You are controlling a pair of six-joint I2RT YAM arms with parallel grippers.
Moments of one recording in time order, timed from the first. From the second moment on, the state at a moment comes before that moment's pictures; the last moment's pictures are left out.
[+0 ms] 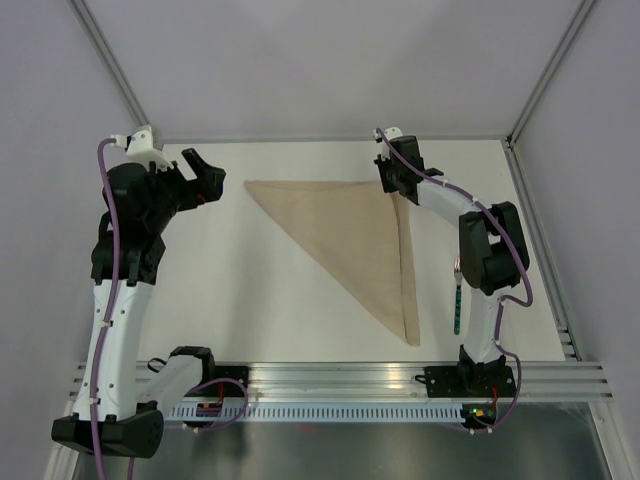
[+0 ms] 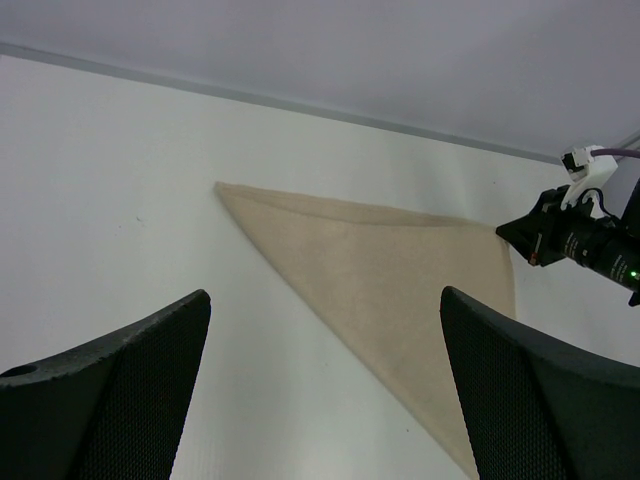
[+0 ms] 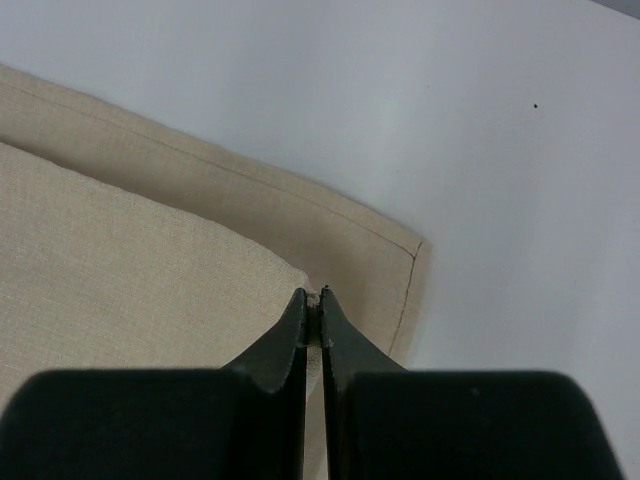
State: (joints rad) left arm -0.05 0.96 1.26 -0.52 0.11 -0.32; right arm 0.31 2.01 1.49 -0.13 0.08 -0.08
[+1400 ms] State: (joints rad) left arm -0.05 0.97 1.26 -0.52 0.12 -0.32; right arm 0.24 2.06 1.56 -0.13 0.08 -0.08
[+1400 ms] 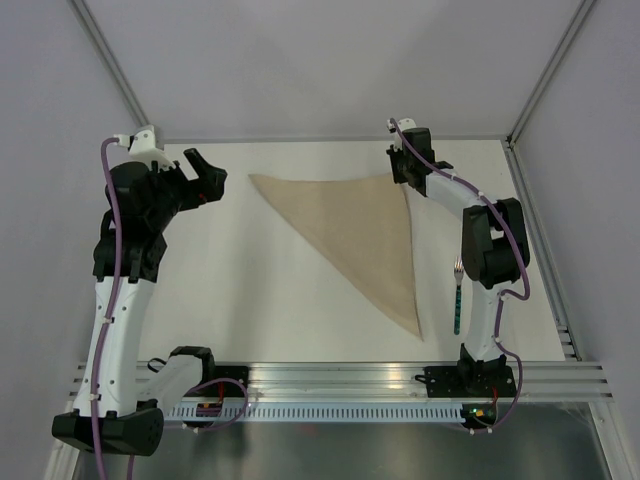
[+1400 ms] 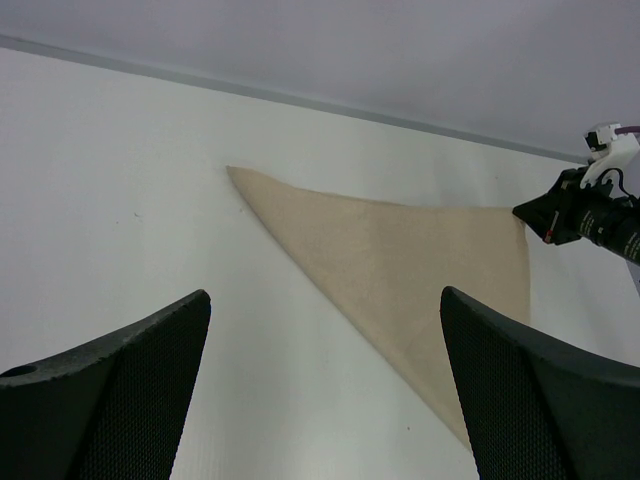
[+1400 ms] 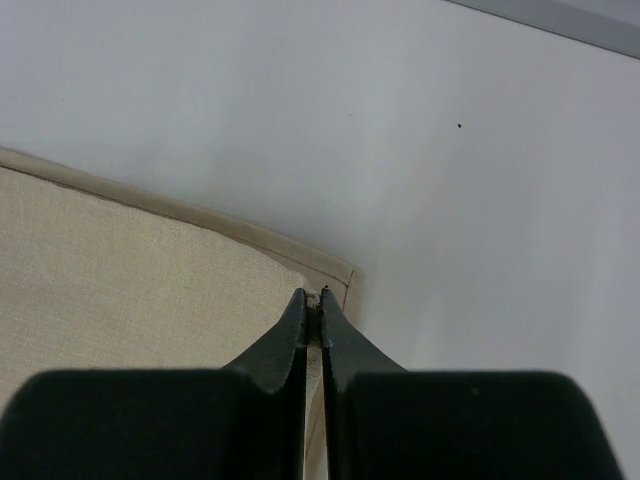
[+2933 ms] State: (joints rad) left arm -0.05 0.80 0.99 -0.44 0.28 -0.35; right arm -0.02 1.66 1.20 -0.41 0.02 -0.11
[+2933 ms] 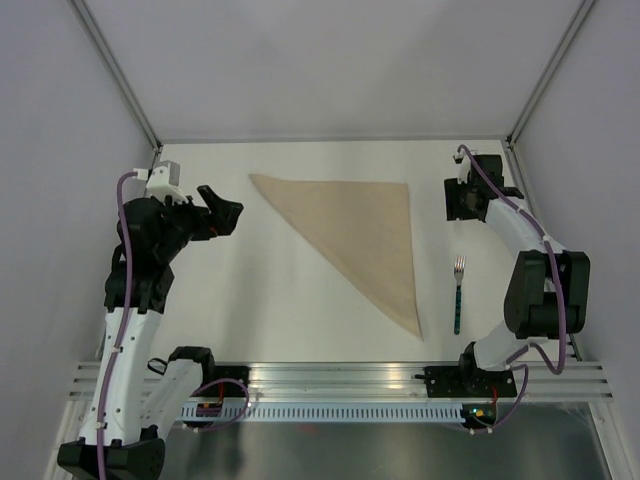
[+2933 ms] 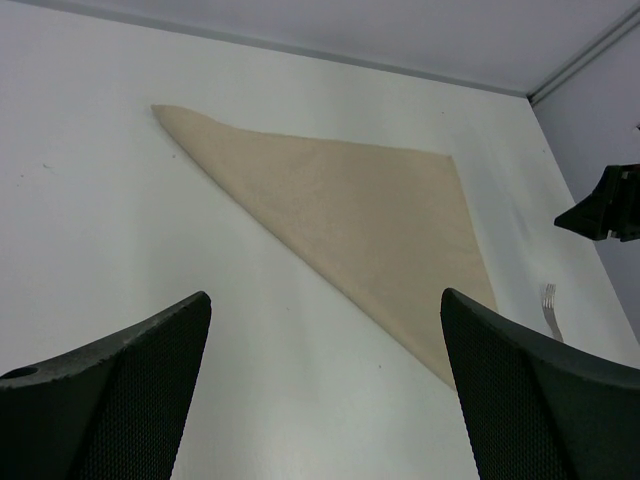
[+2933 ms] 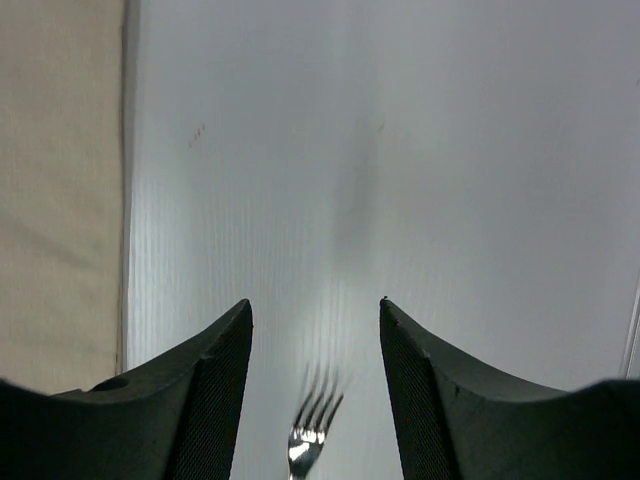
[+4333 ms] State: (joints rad) left arm -0.05 0.78 0.94 -0.43 0.33 -0.35; right arm -0.08 1.70 1.01 -0.91 -0.08 -0.41
